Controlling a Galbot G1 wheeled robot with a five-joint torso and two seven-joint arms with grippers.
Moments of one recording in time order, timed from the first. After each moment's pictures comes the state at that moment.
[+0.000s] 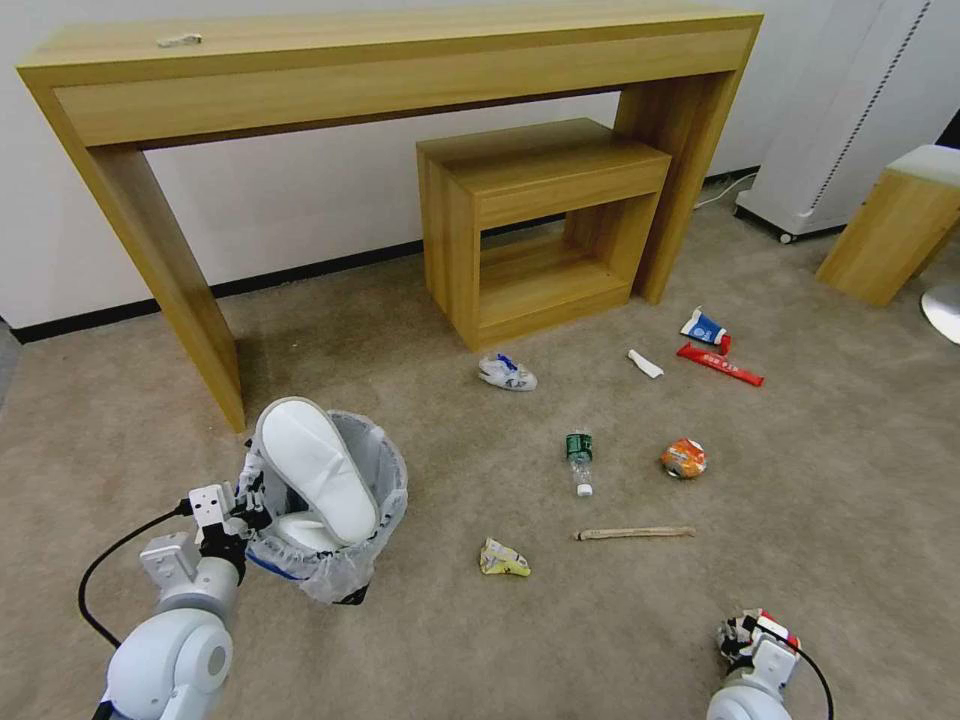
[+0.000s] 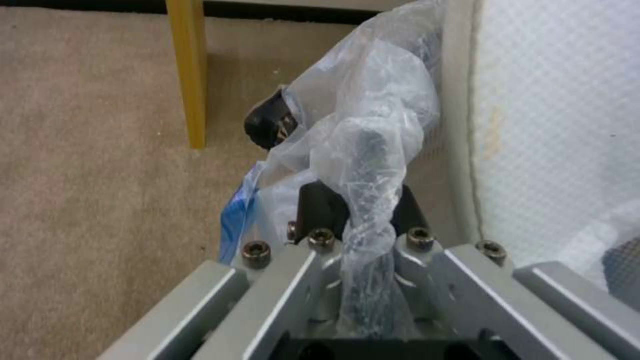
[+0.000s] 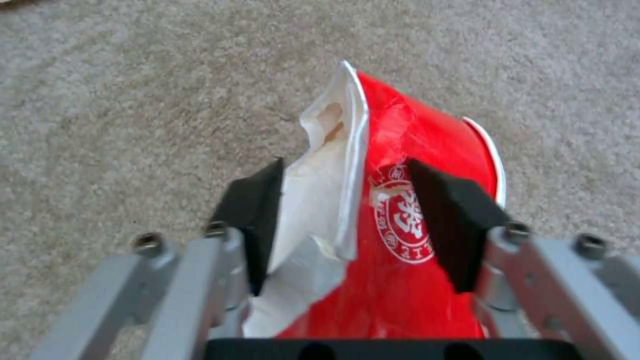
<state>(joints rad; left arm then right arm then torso) 1.50 -1.20 -0.66 -2.00 -0.57 0.26 -0.22 -1.34 0.93 0.06 1.41 1.00 0.16 0.84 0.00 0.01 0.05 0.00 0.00</state>
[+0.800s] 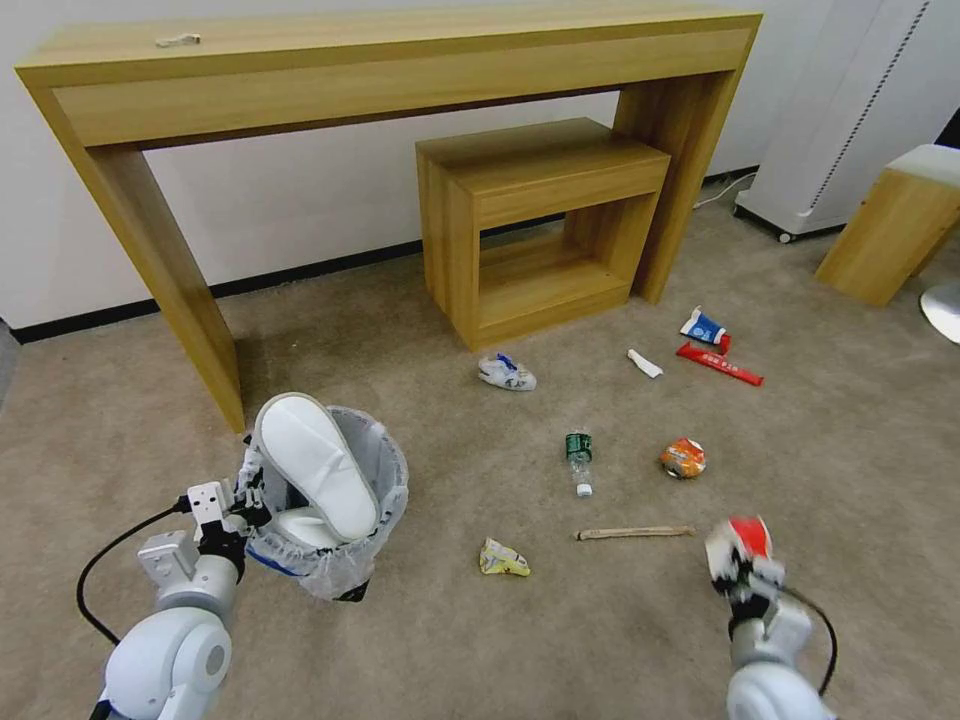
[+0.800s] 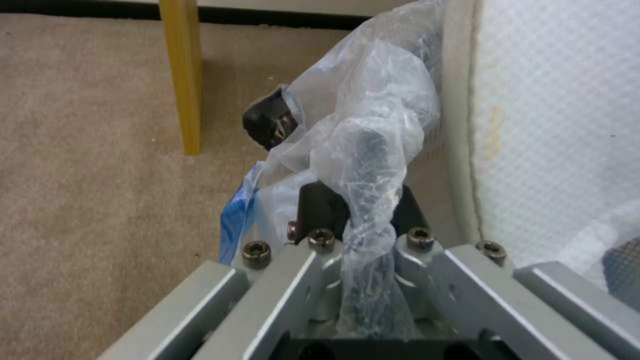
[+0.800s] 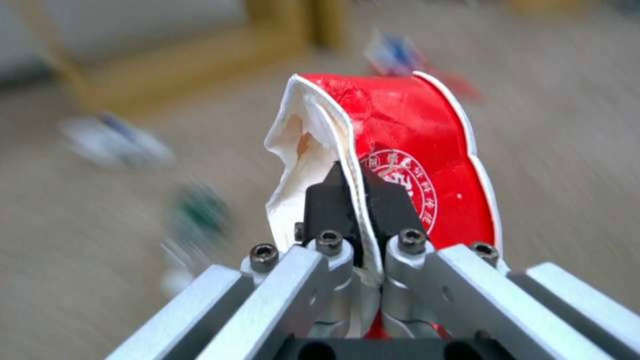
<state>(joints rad) 1.50 -1.20 -0.66 -2.01 -0.57 0.26 -0.22 -1.35 0.75 0.14 1.71 0.83 0.38 0.46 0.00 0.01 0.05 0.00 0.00</state>
